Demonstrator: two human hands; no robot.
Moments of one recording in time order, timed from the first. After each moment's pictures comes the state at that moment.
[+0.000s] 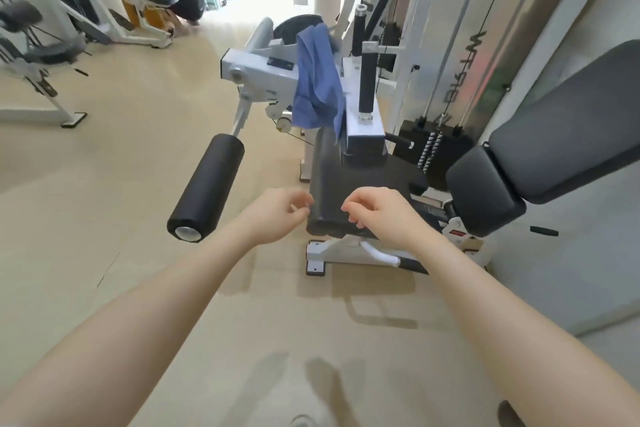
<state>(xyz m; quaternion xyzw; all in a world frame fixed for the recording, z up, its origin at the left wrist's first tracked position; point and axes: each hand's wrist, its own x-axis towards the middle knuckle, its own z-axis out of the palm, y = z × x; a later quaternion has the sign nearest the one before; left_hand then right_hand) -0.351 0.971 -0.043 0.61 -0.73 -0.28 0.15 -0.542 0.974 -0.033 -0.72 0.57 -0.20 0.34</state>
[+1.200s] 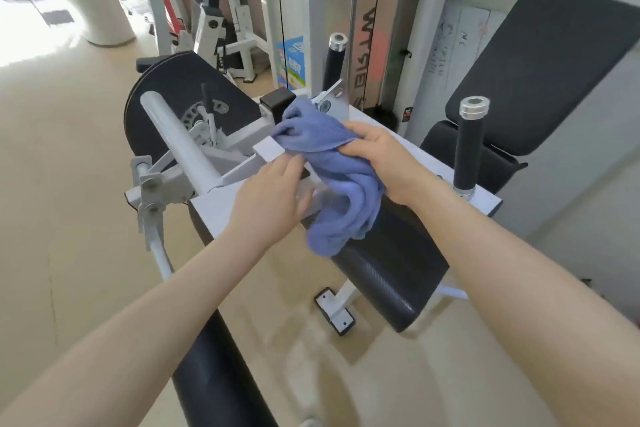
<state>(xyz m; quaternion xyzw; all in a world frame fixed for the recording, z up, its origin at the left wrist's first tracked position) -0.205 0.515 -0.027 0.26 -0.94 0.00 0.22 -0.365 0.595 0.013 -0.44 0.56 -0.56 0.42</state>
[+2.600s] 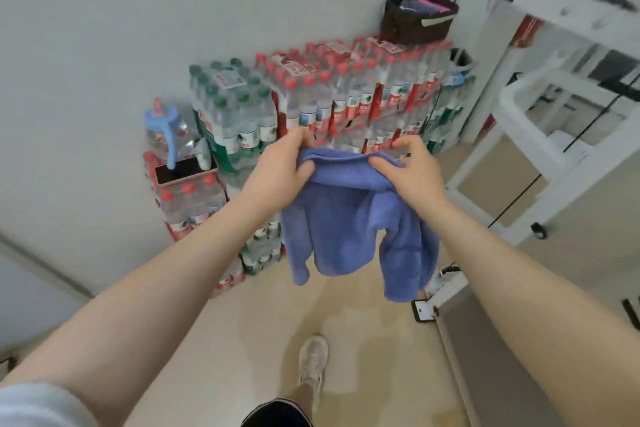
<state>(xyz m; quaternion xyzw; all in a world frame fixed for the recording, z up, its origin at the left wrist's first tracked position) -0.710 1.365 -0.036 -0.42 -0.82 -0.39 -0.01 -0.597 1.538 -0.050 0.30 0.84 -0.40 -0.22</state>
